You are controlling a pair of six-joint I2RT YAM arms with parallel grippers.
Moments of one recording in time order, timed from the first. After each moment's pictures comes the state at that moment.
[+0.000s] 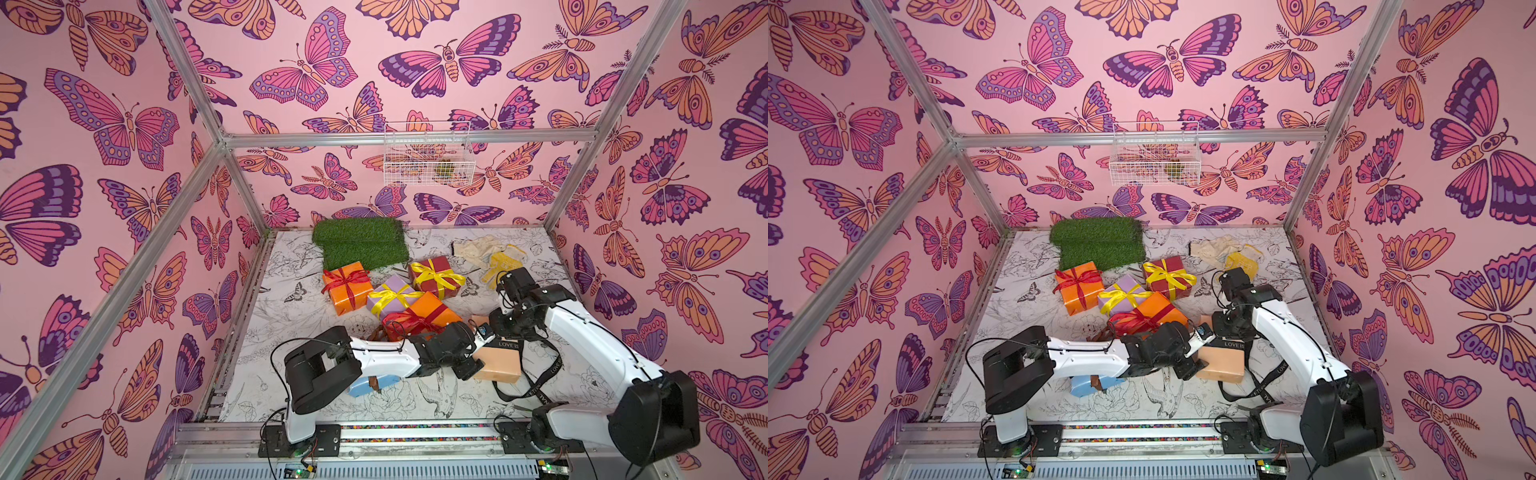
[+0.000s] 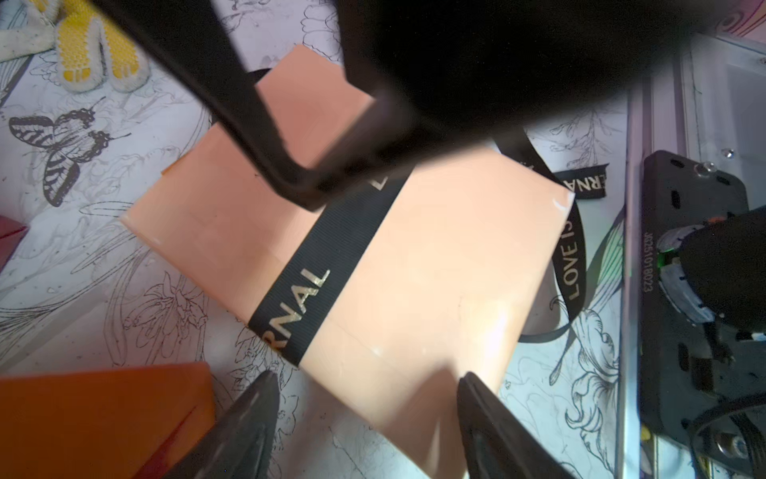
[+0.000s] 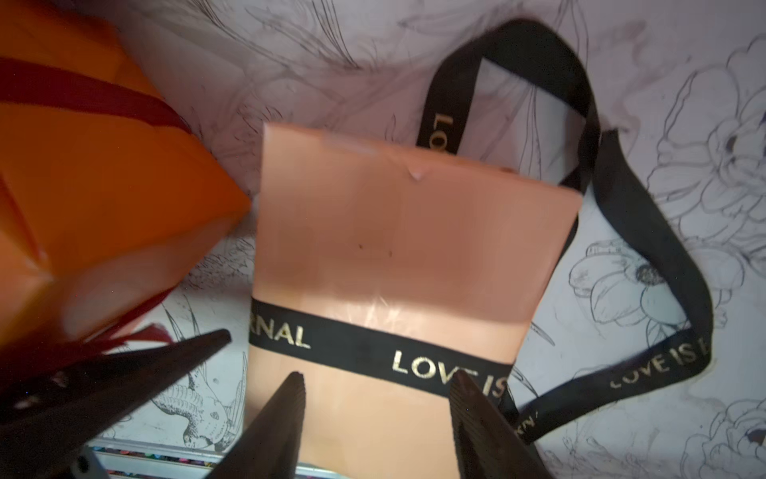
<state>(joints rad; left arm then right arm) -1.17 1.87 1.10 0.08 0.06 -0.05 0.28 1.32 1.01 -1.04 -0.06 0.25</state>
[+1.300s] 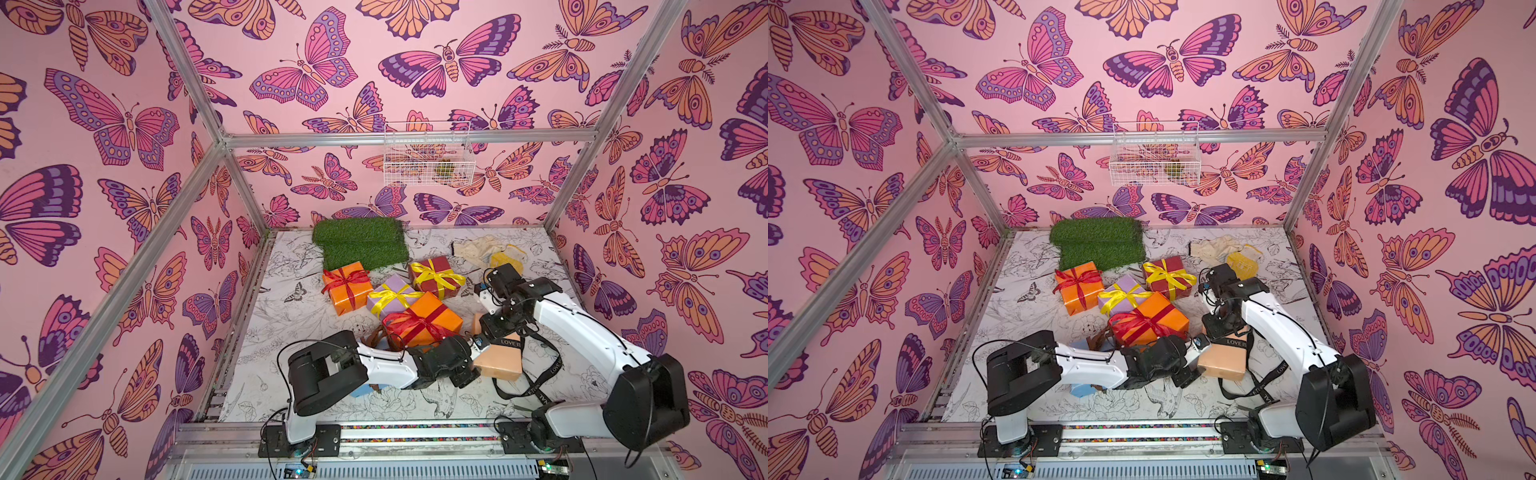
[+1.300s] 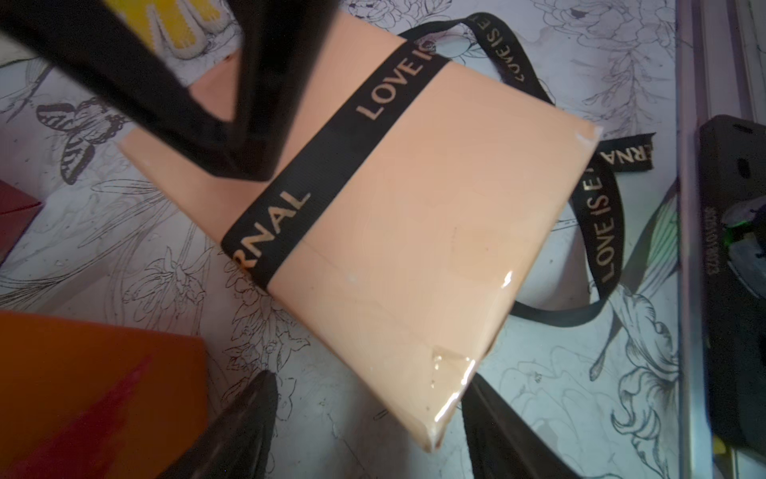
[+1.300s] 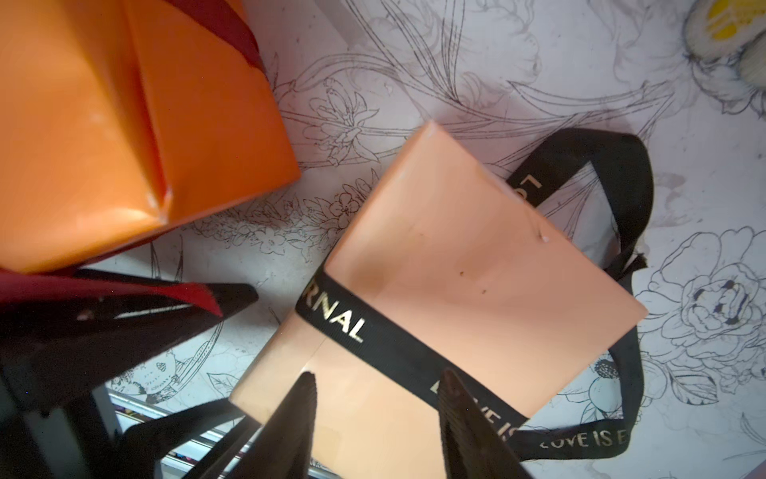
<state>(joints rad) -1.21 1.89 0.99 0.25 -0.08 -0.05 0.36 1.35 1.05 -1.07 -0.05 -0.08</state>
